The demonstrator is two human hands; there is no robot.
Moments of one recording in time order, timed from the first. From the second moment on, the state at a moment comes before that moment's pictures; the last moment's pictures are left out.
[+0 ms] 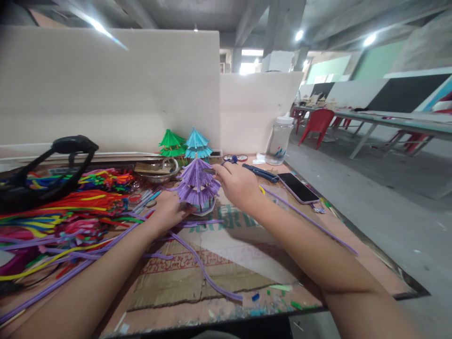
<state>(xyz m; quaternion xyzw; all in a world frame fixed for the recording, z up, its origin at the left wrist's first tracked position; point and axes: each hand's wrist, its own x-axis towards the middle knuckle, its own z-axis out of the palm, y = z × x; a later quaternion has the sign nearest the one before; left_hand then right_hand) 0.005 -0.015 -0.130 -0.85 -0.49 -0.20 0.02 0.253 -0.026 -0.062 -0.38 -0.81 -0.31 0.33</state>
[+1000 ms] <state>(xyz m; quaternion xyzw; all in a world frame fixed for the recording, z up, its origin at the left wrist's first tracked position) 0.008 -0.017 -0.127 -0.85 -0.49 -0.18 0.09 0.254 -0.023 -0.067 -0.37 -0.80 -0.33 0.33</state>
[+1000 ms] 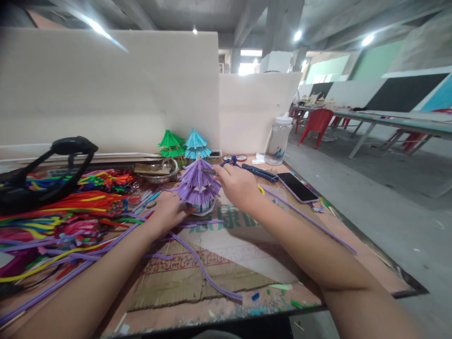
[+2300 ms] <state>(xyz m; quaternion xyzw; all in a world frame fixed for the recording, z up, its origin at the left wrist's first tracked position) 0.001 -0.007 -0.144 -0.87 -0.43 -0.22 0.04 0.256 -0.019 -0.071 -0.36 -0.82 -0.26 0.36</state>
